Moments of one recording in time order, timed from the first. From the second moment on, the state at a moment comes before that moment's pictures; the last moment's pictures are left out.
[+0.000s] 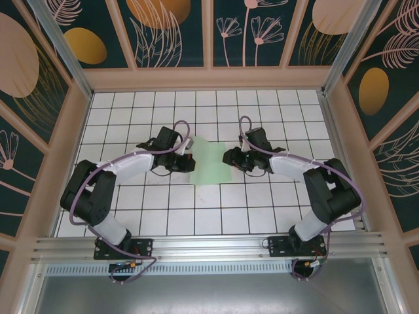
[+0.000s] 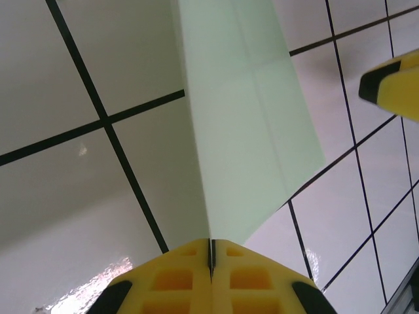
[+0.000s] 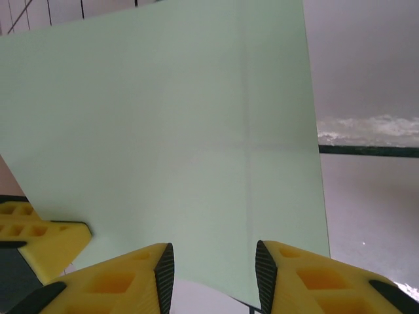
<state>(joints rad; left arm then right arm) -0.49 1.64 0.93 -0.34 0.49 -0.36 0.49 1.60 0.82 -0.10 -0.47 0.76</state>
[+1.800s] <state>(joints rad) -0.55 1.73 0.94 -0.17 0.63 -0.48 0.53 1.74 0.80 -0.04 -0.48 0.79</state>
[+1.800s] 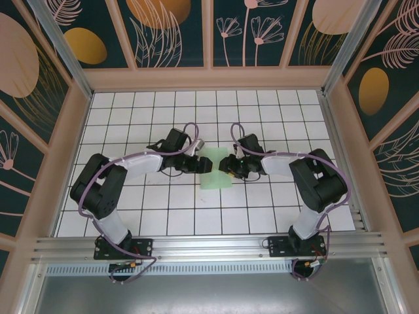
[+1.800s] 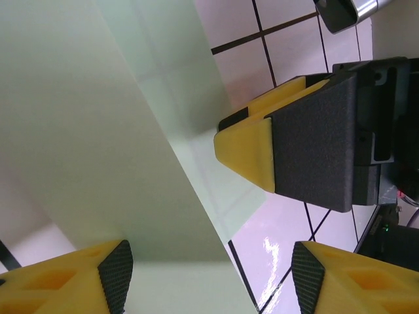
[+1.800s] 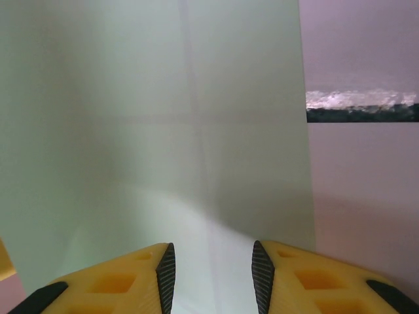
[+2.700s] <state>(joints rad) -0.57 1.76 0.98 -0.14 0.65 -0.48 0.44 1.80 0.83 0.28 -0.78 0.87</state>
